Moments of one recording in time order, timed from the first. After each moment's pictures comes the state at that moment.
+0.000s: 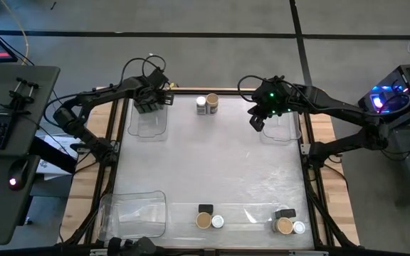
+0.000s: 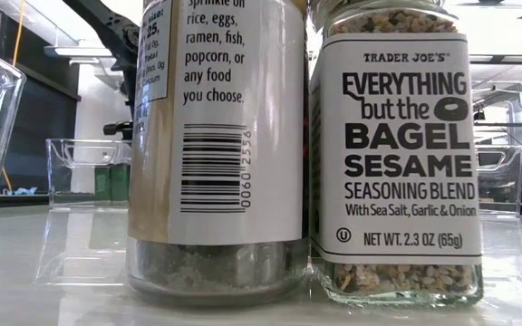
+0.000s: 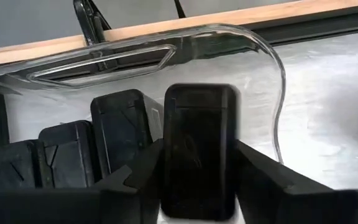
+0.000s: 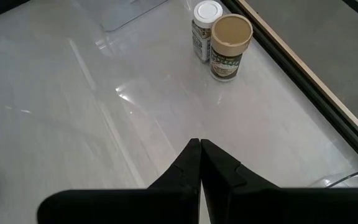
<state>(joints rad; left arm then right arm) 0.79 1.56 1.06 -0.67 -0.28 -0.55 -0.37 1.23 1.27 -0.89 0.02 0.16</state>
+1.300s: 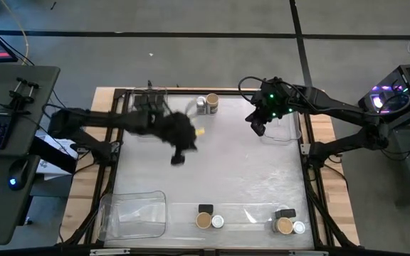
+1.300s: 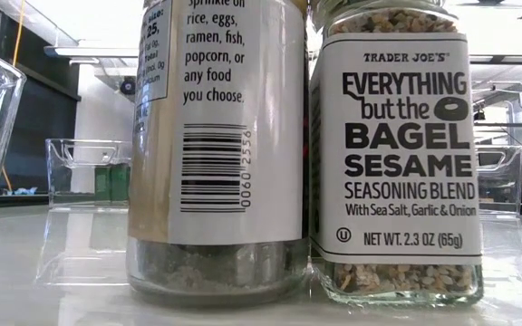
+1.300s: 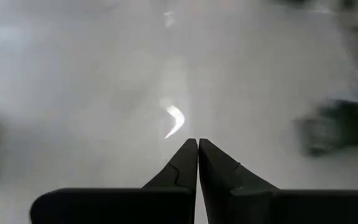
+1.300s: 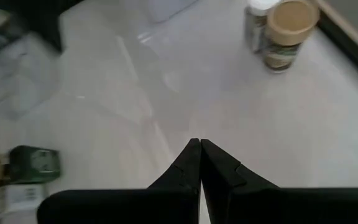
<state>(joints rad) 0.06 1.47 1.21 -0.58 0.14 0.08 -0.35 1.23 1.27 -0.89 -0.17 0.20</state>
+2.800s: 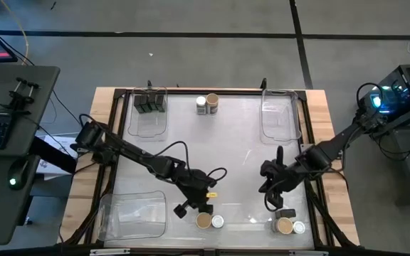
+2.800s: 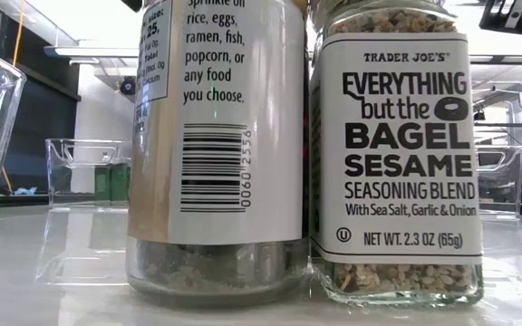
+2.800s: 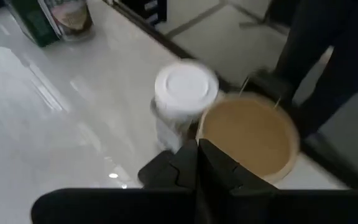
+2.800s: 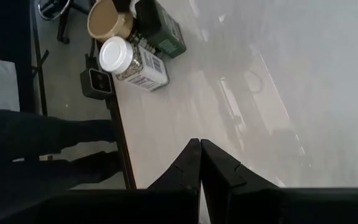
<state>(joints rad) -0.32 1.84 1.21 -0.07 0.37 0.28 0.59 1.18 1.02 -0.75 0.11 0.97</state>
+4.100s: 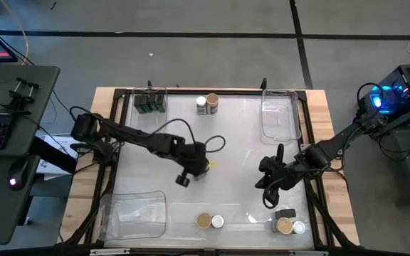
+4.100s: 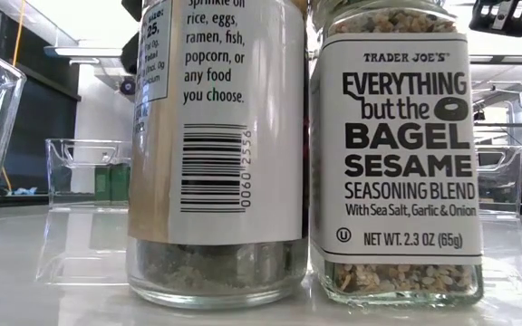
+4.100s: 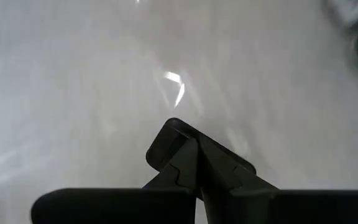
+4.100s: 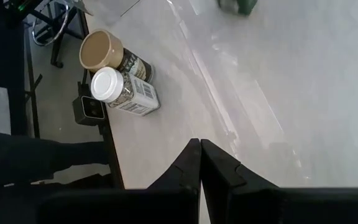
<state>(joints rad) -0.12 1.75 1.21 -0.53 0.05 0.32 0.58 1.18 1.02 -0.73 0.19 0.98</state>
